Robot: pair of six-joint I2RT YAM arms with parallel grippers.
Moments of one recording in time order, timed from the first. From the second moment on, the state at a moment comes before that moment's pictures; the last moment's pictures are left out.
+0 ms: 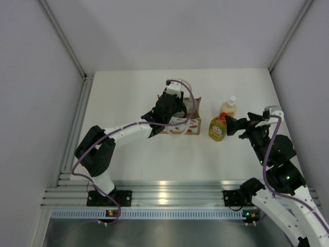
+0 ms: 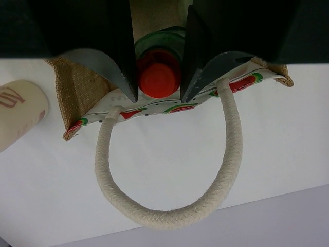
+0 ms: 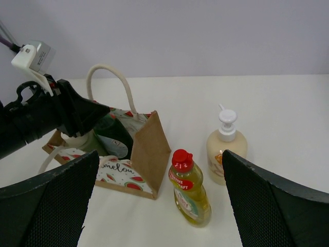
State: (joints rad) left arm -0.77 1.73 1.15 0.40 -0.38 -0.13; right arm 0.51 0.41 0.73 -0.26 0.26 0.17
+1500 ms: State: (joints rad) left arm -0.77 1.66 1.45 0.12 -0.35 -0.12; right arm 0.51 0.42 0.73 -0.26 0.28 0.16
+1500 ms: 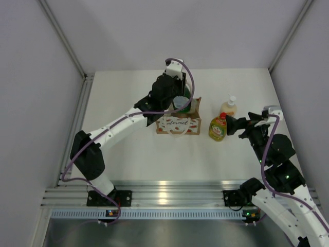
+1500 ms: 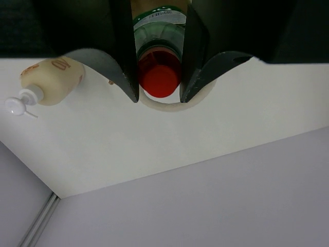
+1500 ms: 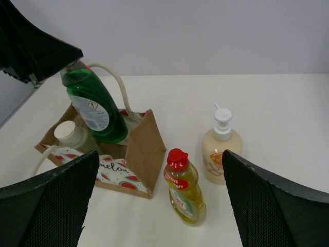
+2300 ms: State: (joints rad) left arm -0.64 1.51 1.60 -0.03 -0.41 -0.05; right arm 0.51 0.42 0.73 -0.26 0.28 0.16
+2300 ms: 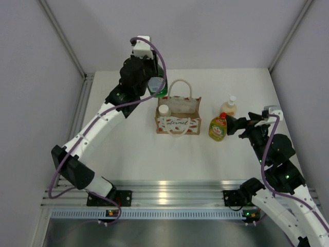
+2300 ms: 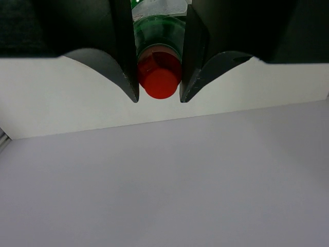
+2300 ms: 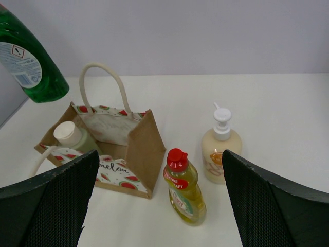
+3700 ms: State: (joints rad) left arm -0.24 1.65 1.12 0.31 -0.42 -0.18; right arm 0.51 0.44 0.70 -0.25 0.23 0.21
